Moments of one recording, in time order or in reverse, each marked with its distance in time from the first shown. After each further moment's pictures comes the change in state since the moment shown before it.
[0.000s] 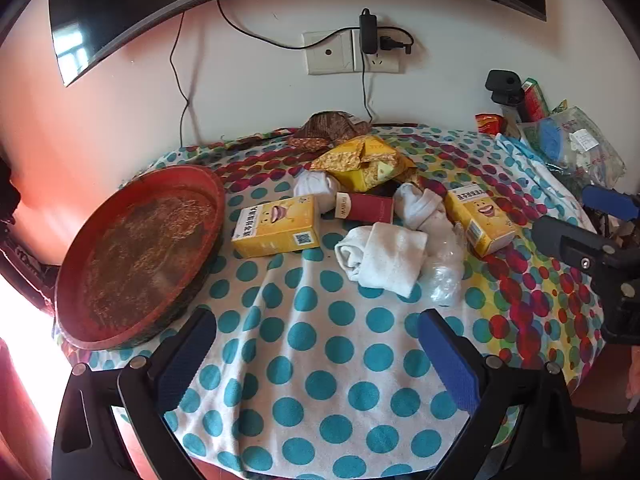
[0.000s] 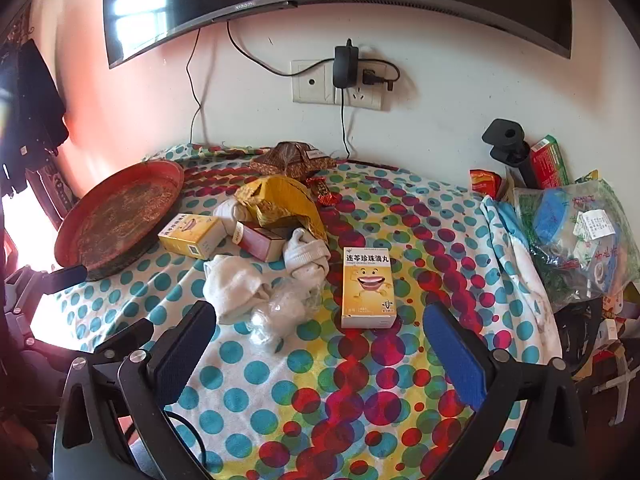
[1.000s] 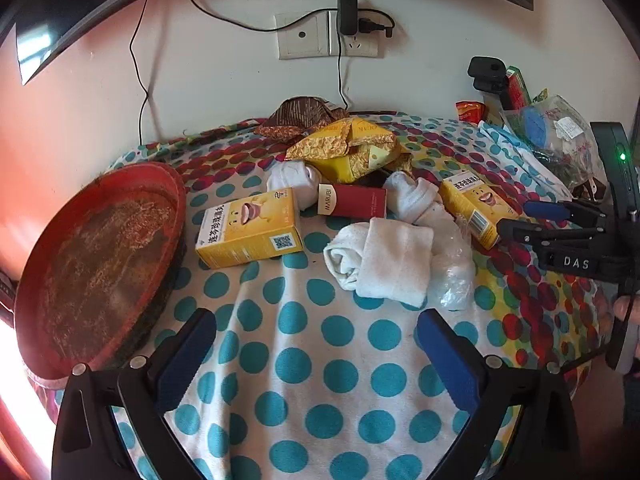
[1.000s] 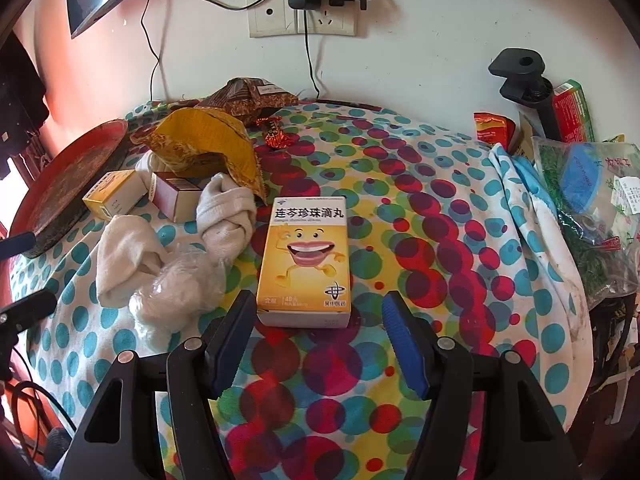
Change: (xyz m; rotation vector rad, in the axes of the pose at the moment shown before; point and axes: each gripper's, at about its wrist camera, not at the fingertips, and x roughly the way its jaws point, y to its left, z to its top) left arm 0.041 0.012 0.003 0.073 0.004 -0.105; right arm 0.096 -0.059 -0.020 -0.001 0.127 0.004
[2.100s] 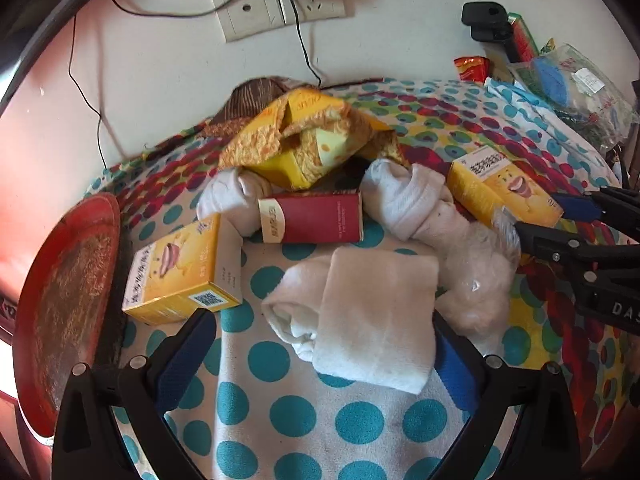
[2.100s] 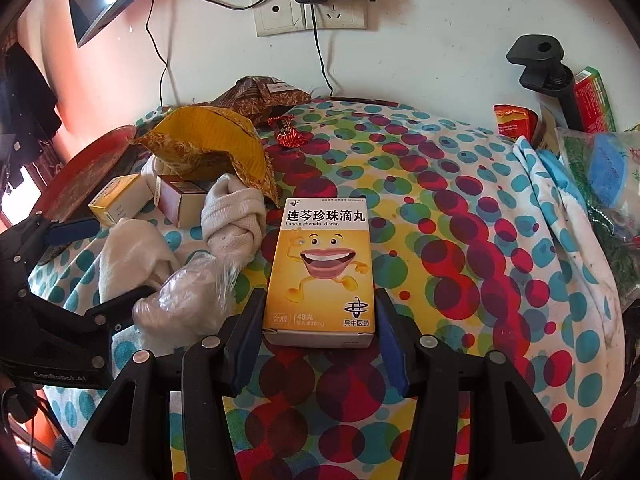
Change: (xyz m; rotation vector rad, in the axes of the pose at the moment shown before) left arm 0.080 -0.049 0.031 0.117 0.096 0.050; right arm 0.019 0.003 0.001 0.019 -0.020 0.064
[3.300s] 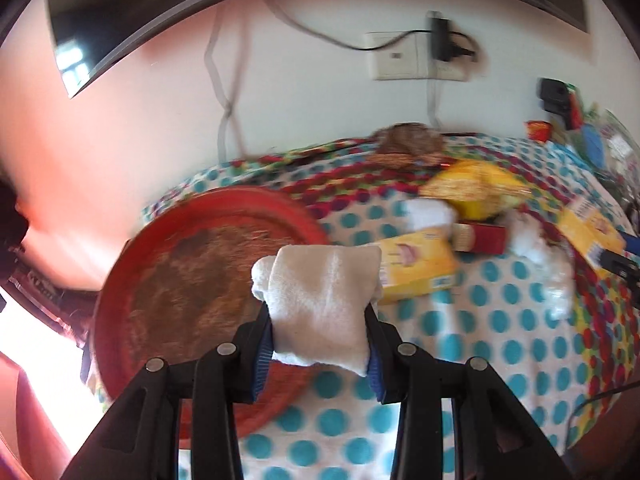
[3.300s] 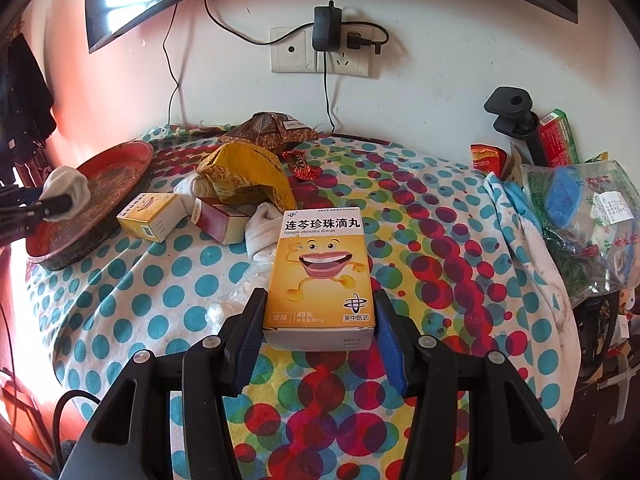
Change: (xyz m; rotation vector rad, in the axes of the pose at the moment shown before) left arm -0.086 0.159 -0.024 -0.140 -0.085 0.140; right arm -0.058 0.039 -0.004 -0.015 -0.079 -0.091
